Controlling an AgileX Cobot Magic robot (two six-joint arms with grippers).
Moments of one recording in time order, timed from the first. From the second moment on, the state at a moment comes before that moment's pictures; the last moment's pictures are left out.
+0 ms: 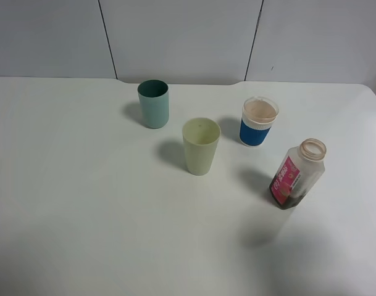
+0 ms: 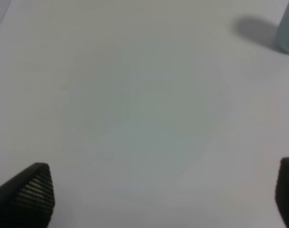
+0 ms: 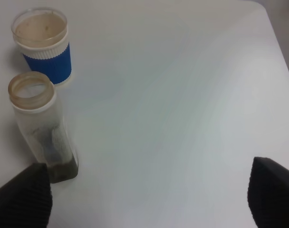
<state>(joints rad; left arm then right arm) 0.00 -0.01 -0.51 0.01 1.06 -0.02 -0.01 0.00 -0.51 0.00 1.07 -0.12</state>
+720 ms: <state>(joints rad) 0.00 -0.01 -0.51 0.01 1.06 -0.02 -0.01 0.01 -0.51 0.00 1.07 -0.12</state>
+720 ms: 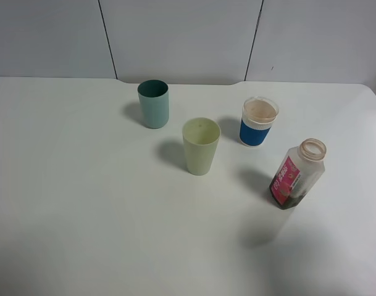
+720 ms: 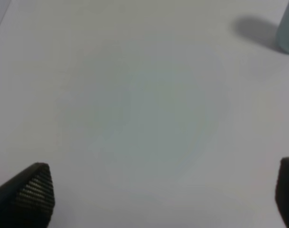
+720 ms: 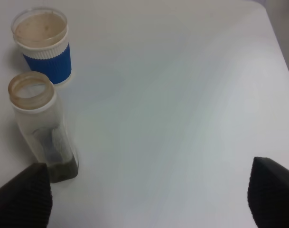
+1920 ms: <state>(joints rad) 0.00 -0.01 -0.51 0.01 1.06 -0.02 0.07 0.75 -0.51 0.22 0.91 -0.12</state>
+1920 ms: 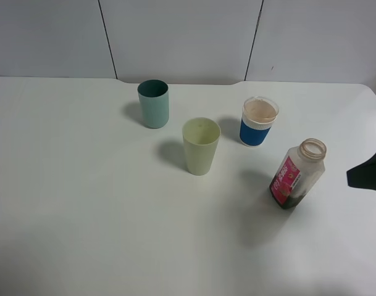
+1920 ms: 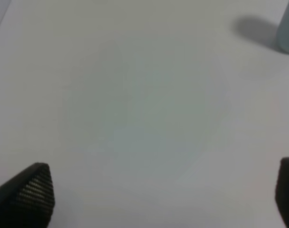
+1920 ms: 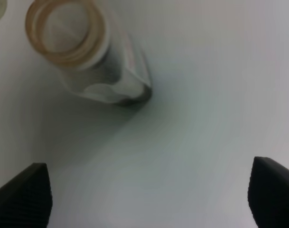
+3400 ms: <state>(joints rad) 0.00 -0.01 -0.51 0.01 1.06 -0.02 0.30 1.29 -0.05 0.21 -0.23 0.06</state>
